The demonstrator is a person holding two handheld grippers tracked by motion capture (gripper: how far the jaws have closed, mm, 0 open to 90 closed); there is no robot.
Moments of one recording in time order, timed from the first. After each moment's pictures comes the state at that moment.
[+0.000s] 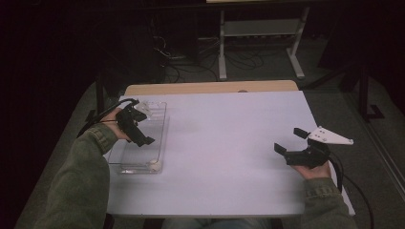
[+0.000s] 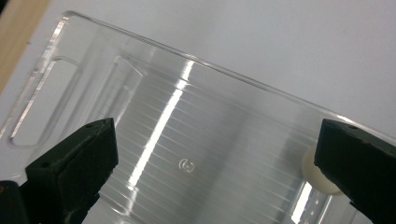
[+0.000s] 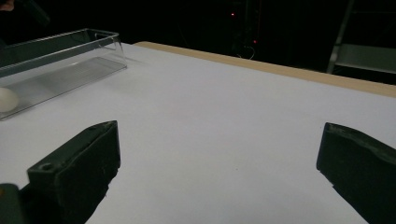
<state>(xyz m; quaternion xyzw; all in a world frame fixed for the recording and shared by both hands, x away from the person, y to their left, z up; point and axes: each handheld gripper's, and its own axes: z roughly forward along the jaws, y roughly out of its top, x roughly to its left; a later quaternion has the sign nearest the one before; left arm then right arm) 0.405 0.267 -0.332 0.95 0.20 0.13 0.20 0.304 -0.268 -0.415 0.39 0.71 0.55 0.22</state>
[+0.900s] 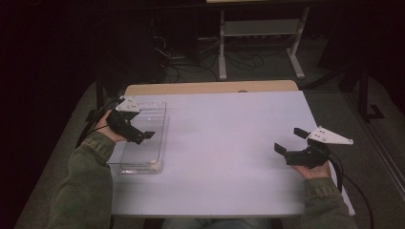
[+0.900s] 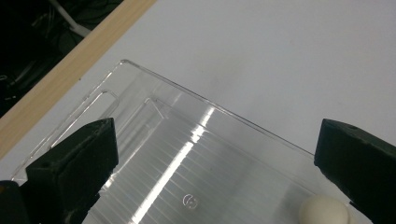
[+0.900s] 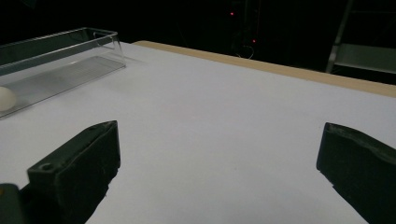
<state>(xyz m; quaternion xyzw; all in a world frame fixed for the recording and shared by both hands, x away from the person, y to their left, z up) 0.384 0.283 -0.324 0.90 0.24 0.19 0.32 0.305 -0.268 -0.415 0.39 0.71 0.54 0.23</state>
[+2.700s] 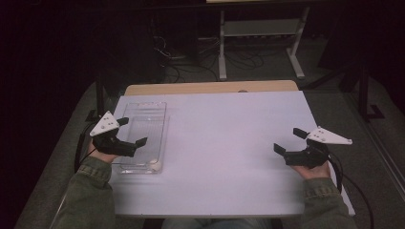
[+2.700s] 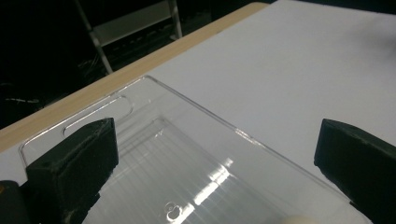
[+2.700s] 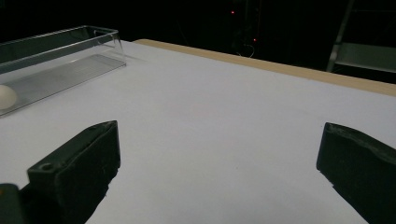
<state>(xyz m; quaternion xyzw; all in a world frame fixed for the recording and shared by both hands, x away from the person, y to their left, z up) 0.330 0.315 -0.351 0.79 0.30 0.24 0.47 0.305 -0.267 -0.415 0.39 0.71 0.54 0.22</state>
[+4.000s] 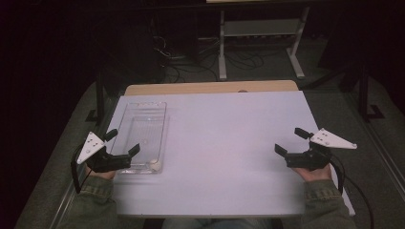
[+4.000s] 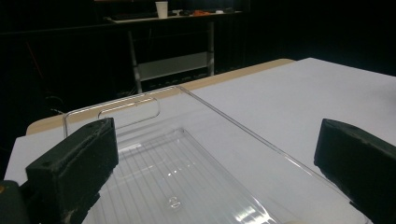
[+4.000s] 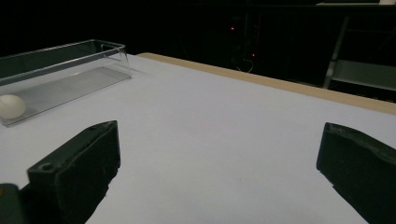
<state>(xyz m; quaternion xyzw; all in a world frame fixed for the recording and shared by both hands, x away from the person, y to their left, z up) 0.289 0.332 -0.389 0.69 0.36 0.31 0.54 0.294 -0.266 -0.410 0.38 0.70 0.56 0.24</state>
